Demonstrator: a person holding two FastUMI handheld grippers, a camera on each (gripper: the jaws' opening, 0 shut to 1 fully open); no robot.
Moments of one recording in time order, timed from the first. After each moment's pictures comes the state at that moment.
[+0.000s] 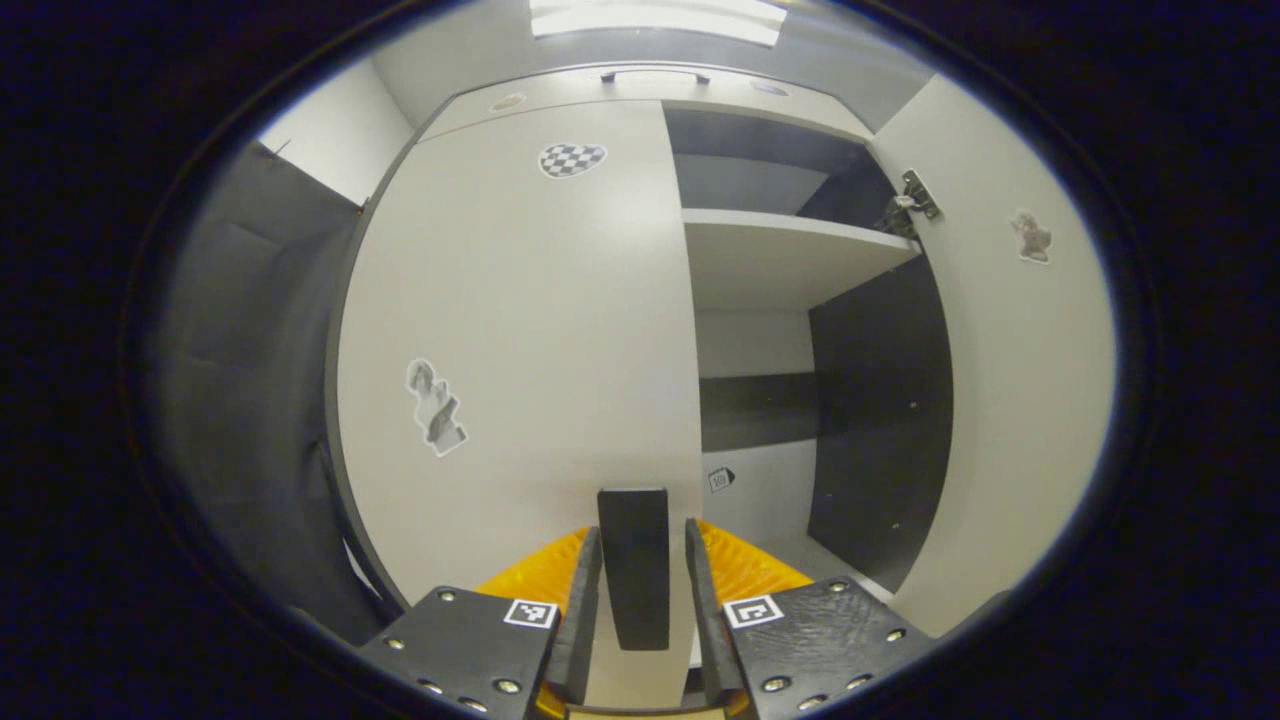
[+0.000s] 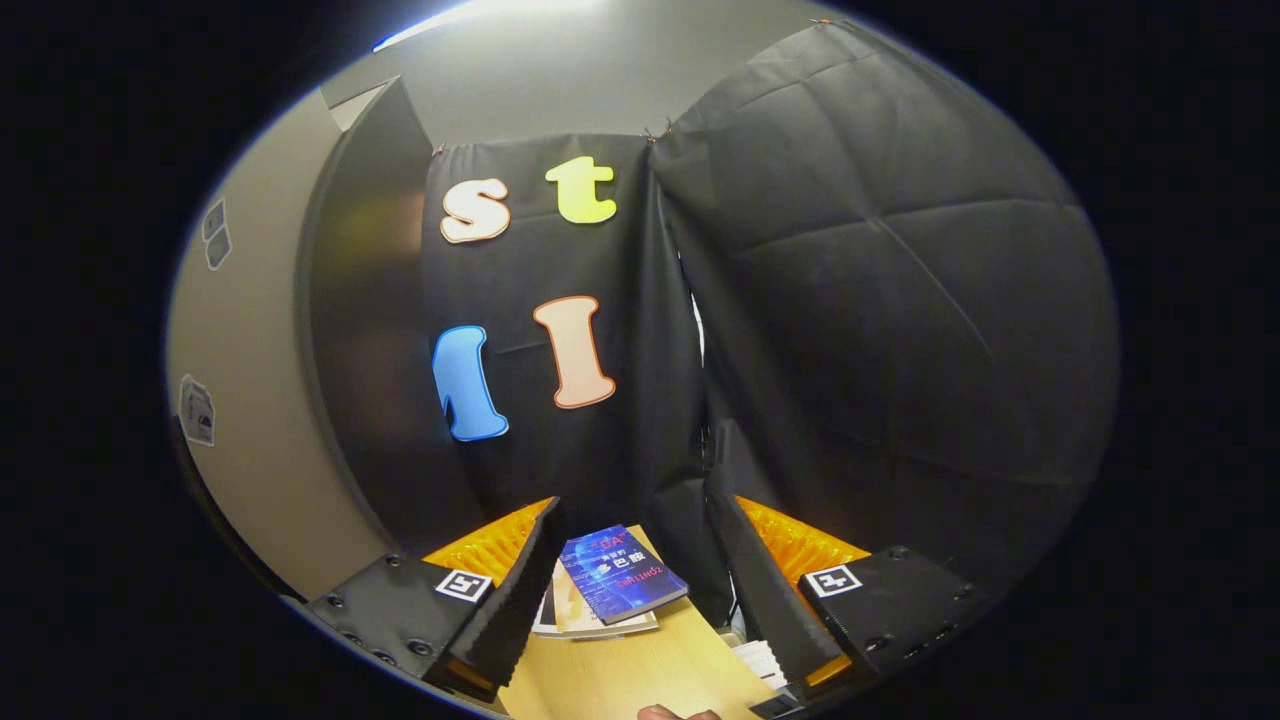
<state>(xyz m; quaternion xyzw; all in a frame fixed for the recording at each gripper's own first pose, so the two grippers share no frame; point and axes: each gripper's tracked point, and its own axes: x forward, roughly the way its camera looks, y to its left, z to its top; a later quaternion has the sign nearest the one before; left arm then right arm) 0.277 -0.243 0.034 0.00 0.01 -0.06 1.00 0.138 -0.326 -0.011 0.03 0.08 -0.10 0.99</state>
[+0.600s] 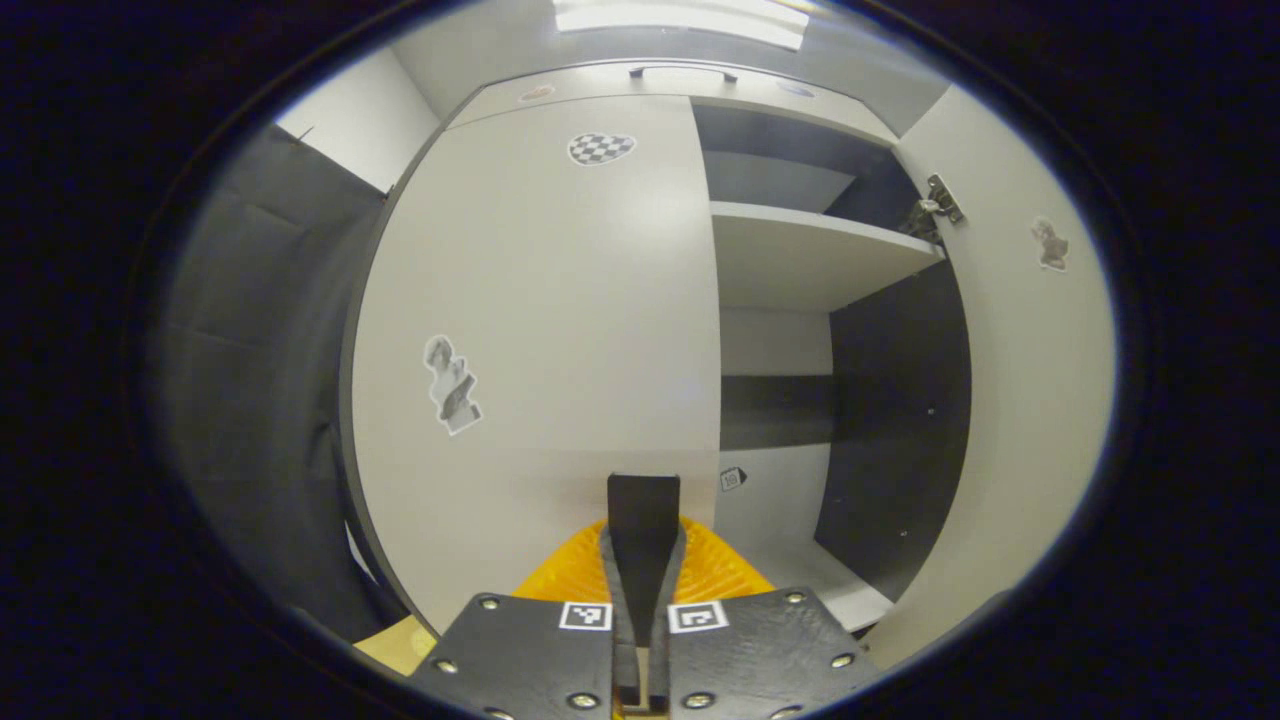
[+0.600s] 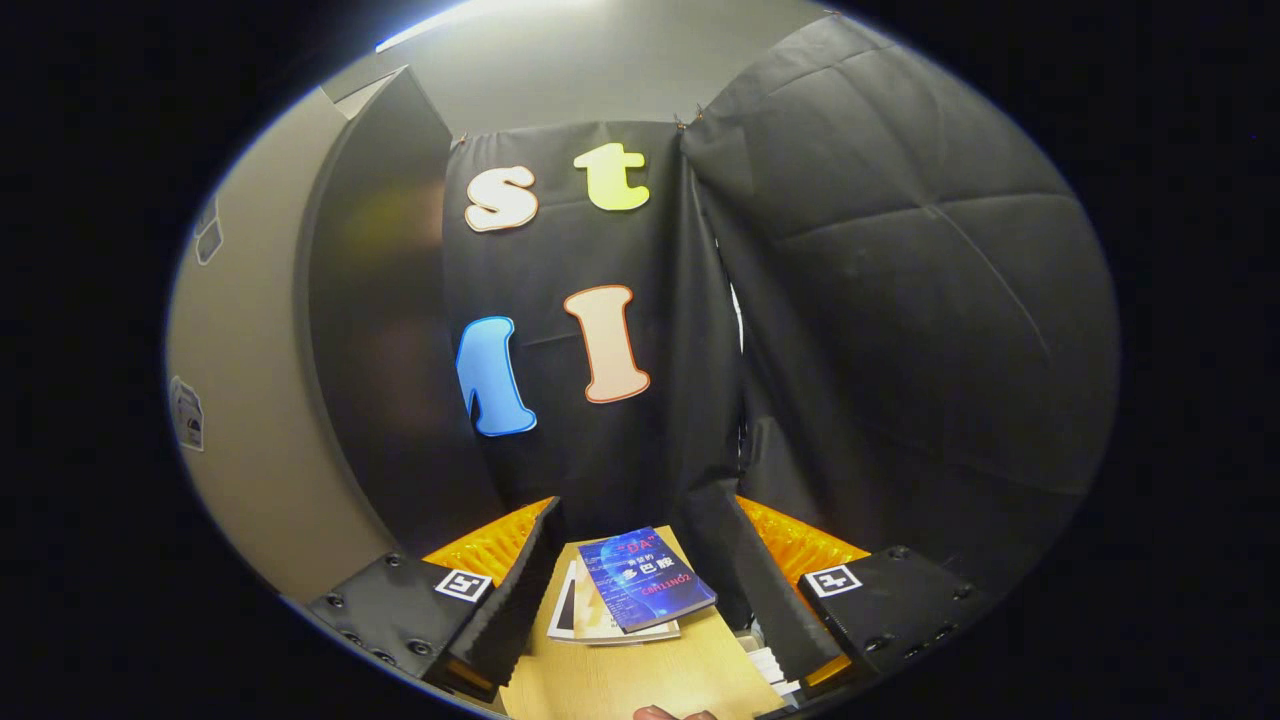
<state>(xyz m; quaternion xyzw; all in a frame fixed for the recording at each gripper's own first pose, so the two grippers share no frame) 0.278 -0.238 0.031 -0.03 0.00 -0.04 1.00 0.173 -0.310 -0.017 0.03 0.09 -0.05 0.99</state>
